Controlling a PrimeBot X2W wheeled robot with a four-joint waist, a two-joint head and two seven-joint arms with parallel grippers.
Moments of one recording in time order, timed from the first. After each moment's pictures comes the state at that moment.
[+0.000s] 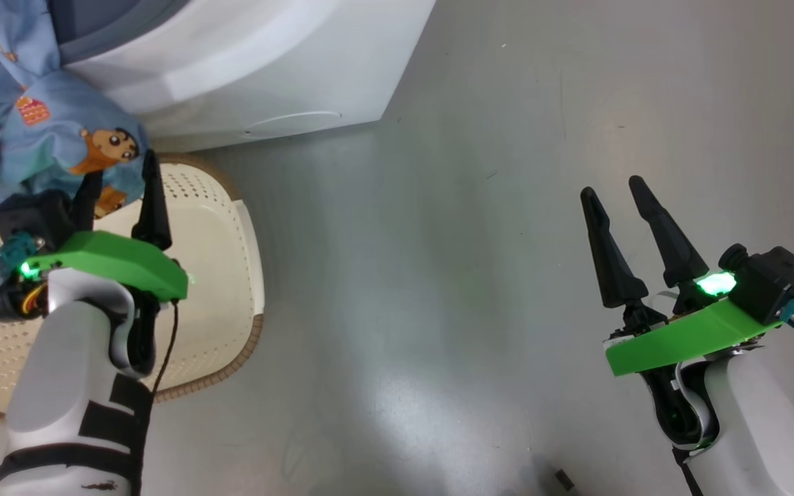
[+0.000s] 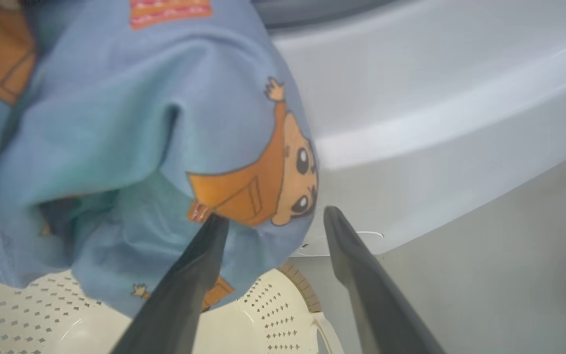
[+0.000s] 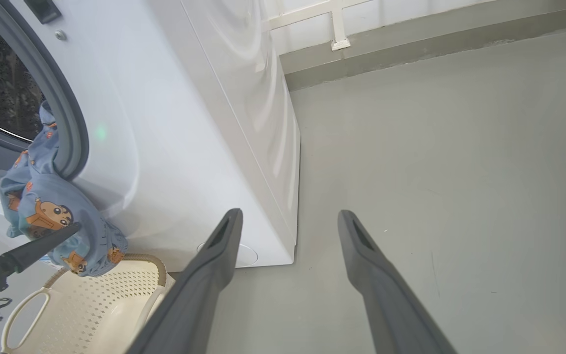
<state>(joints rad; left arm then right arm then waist) -0.72 0.08 -0.04 0.74 -0.33 -0.13 -0.26 -0.37 -0.18 0.18 0.16 0.50 0.13 -0.26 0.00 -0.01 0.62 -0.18</state>
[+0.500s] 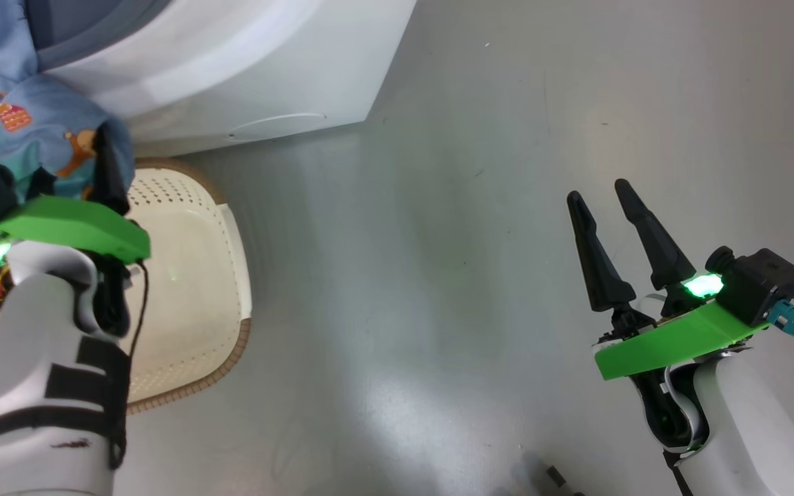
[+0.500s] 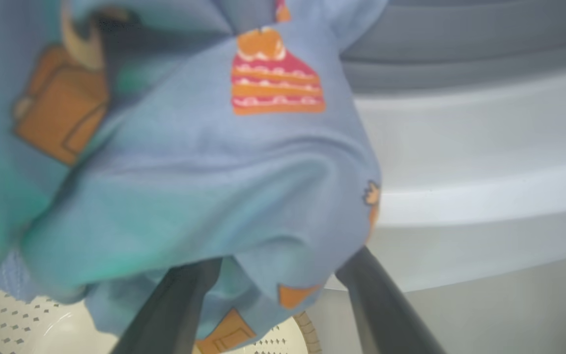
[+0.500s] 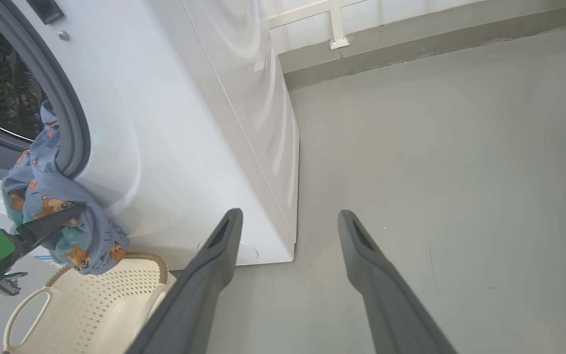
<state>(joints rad) -0.83 0.08 0.06 0.87 -0.39 -0.13 -0.26 -0.37 -0.17 0.20 0.16 0.50 0.13 -0.26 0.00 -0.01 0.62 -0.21</state>
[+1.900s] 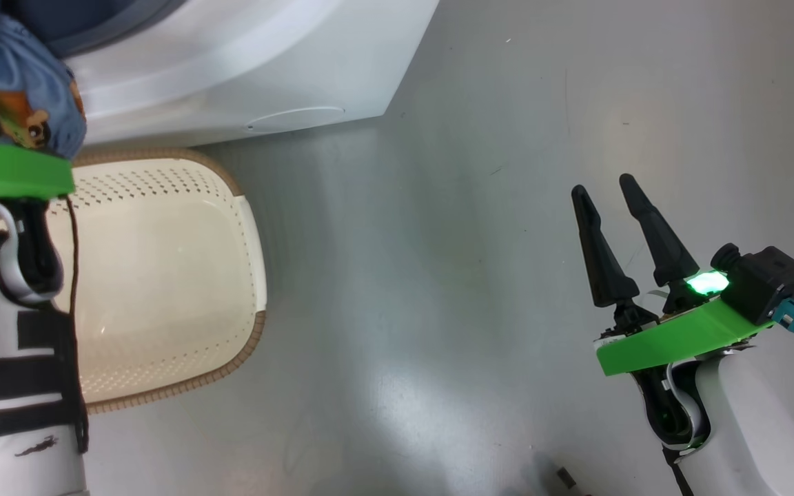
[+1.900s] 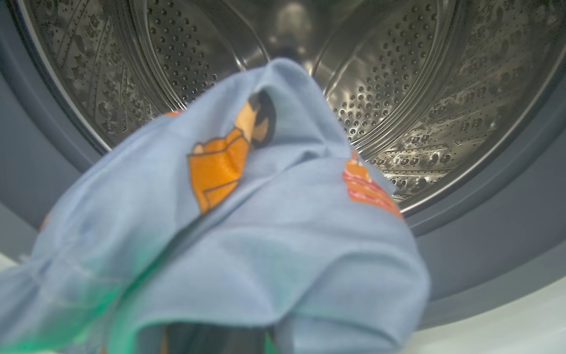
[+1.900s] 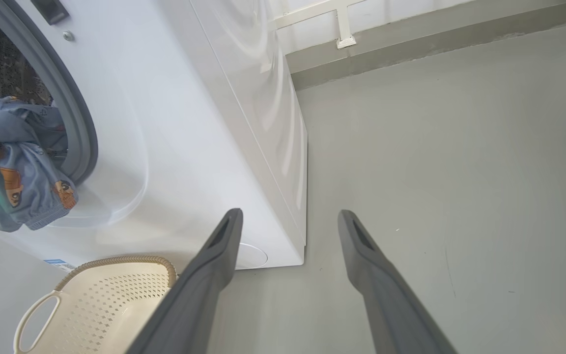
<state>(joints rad) -0.80 0.07 0.21 0.42 -0.22 -0.13 -0.26 -0.37 -0.16 0.18 0.15 0.50 0.13 -0.26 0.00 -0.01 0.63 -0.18</state>
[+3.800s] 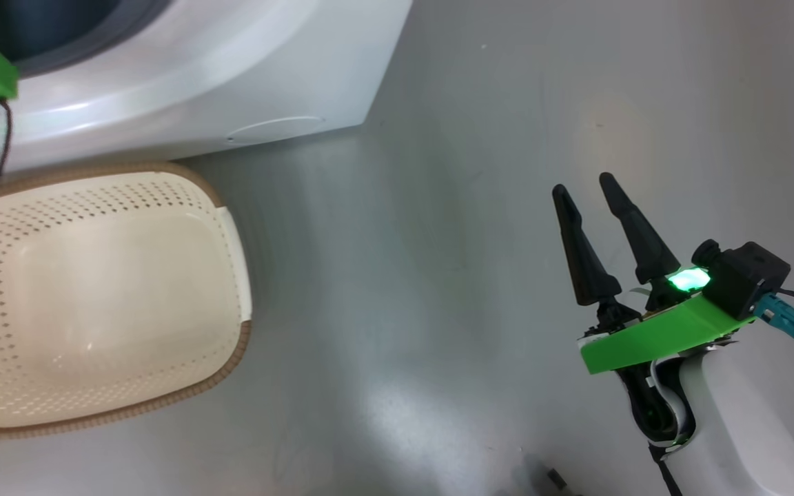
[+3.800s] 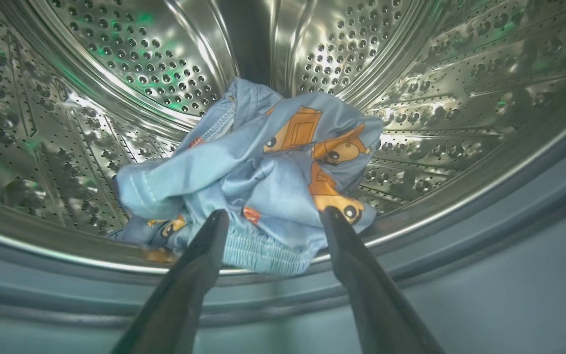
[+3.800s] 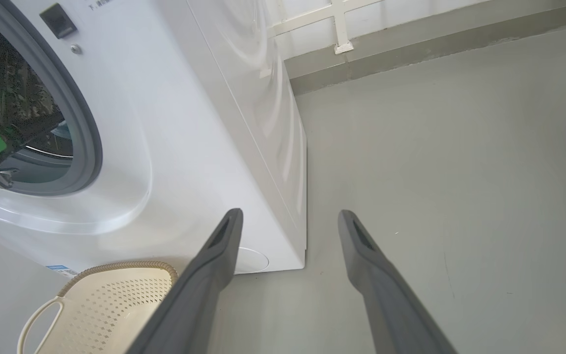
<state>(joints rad) -1.28 0.28 -0.23 1.10 -0.45 -0.13 -0.26 -0.39 -0.13 0.21 0.17 0.50 0.13 -0.26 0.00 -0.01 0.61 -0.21</state>
